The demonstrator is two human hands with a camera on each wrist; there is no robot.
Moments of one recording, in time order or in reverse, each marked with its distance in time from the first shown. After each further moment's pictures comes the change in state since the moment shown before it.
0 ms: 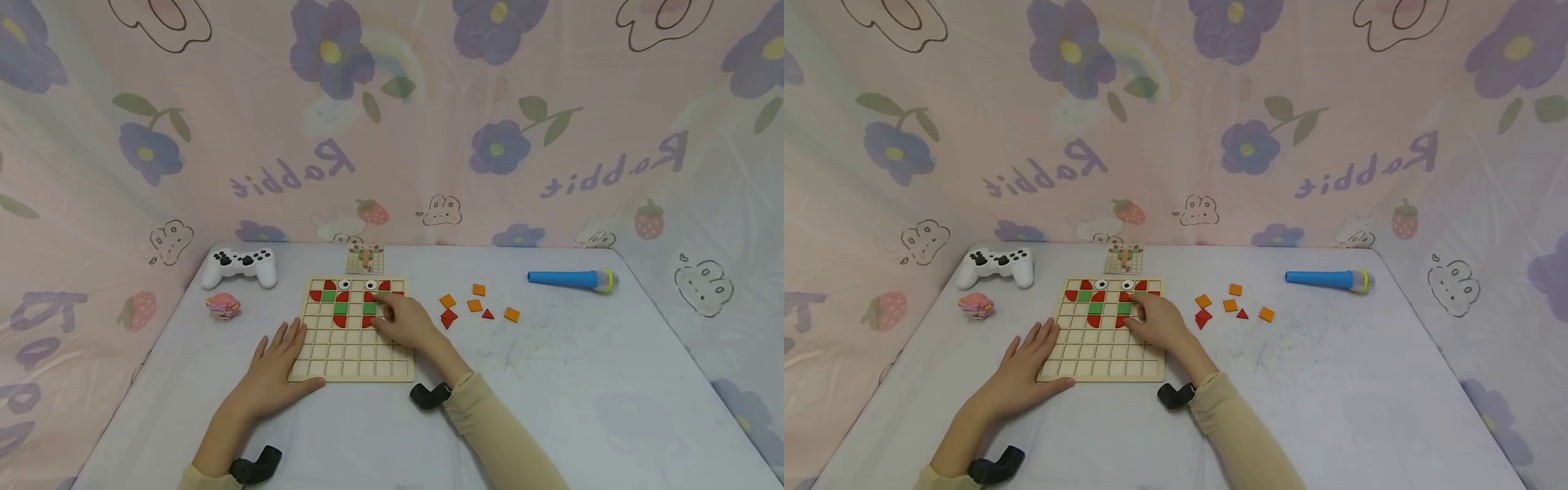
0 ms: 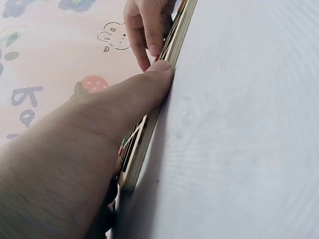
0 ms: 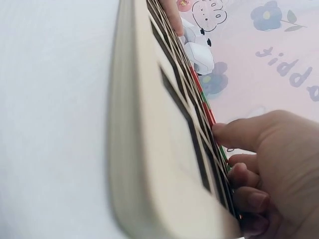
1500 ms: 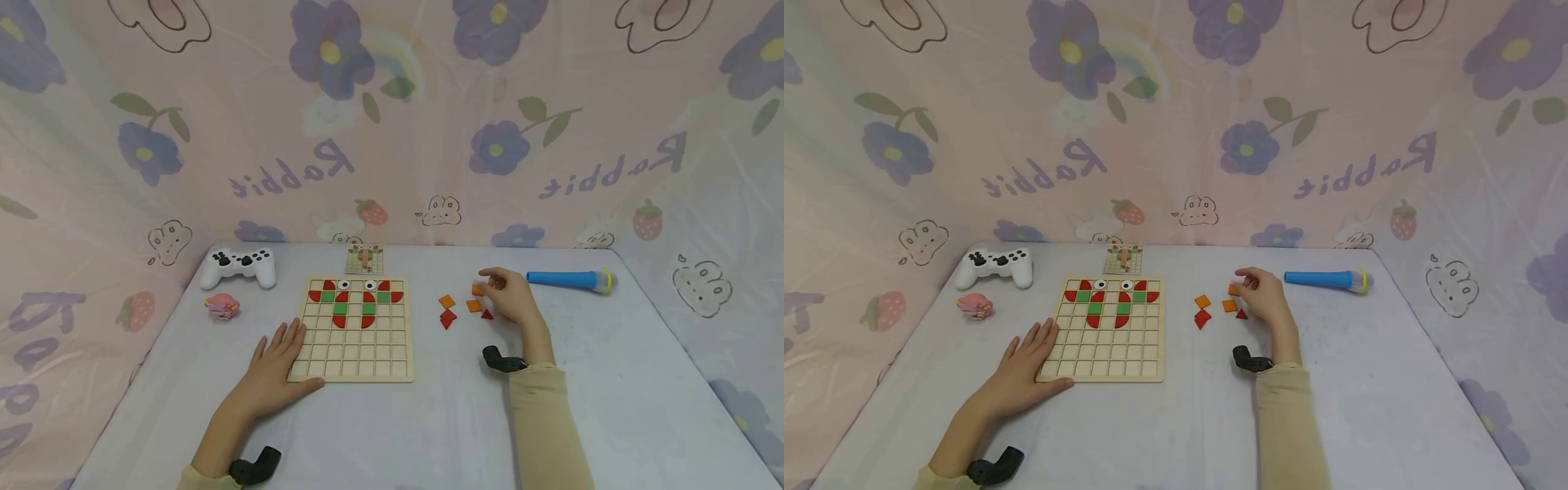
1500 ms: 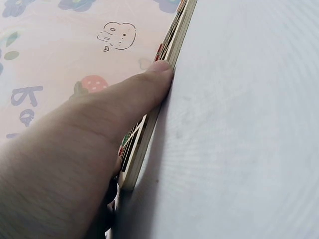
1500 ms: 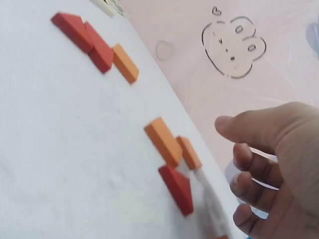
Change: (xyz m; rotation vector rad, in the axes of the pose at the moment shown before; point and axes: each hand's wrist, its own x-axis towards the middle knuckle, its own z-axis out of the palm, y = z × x) left_hand 0.000 0.001 -0.001 -0.003 -0.004 -0.006; right_hand -0.058 0.118 -0.133 0.065 0.265 0.332
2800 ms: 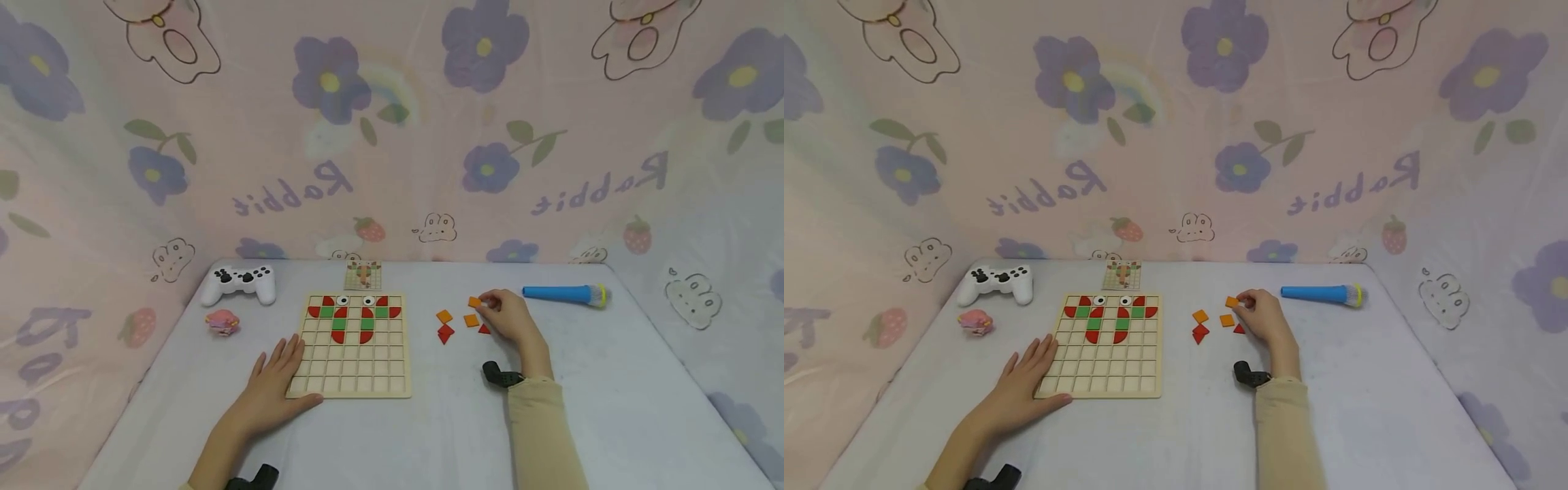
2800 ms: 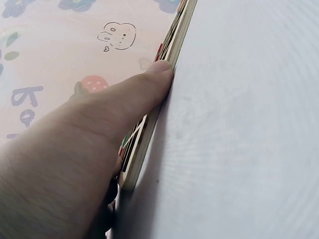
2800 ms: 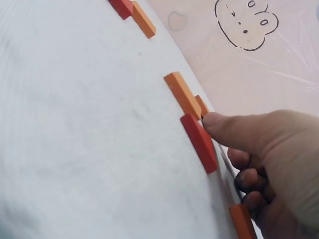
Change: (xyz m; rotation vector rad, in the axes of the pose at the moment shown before) left_hand -0.003 0.000 0.004 -0.014 0.025 0.009; right_hand -0.004 0.023 0.005 -0.123 -0.037 -0.031
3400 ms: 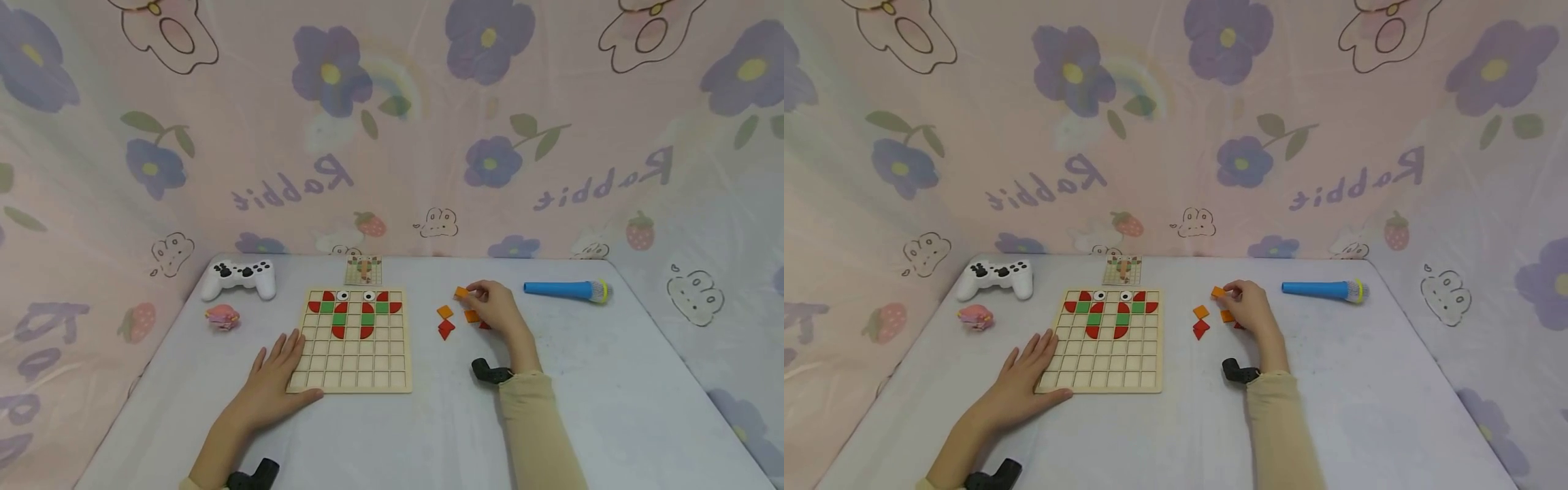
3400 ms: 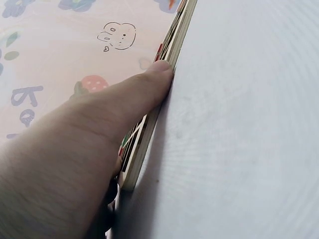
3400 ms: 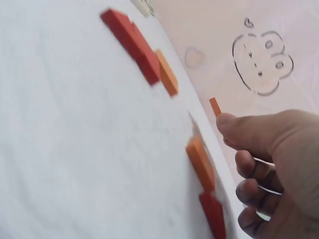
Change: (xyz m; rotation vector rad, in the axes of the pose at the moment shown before) left_hand 0.000 -0.001 -0.001 -0.001 -0.013 -0.012; right_hand 0.008 -0.030 0.009 0.049 0.008 0.002
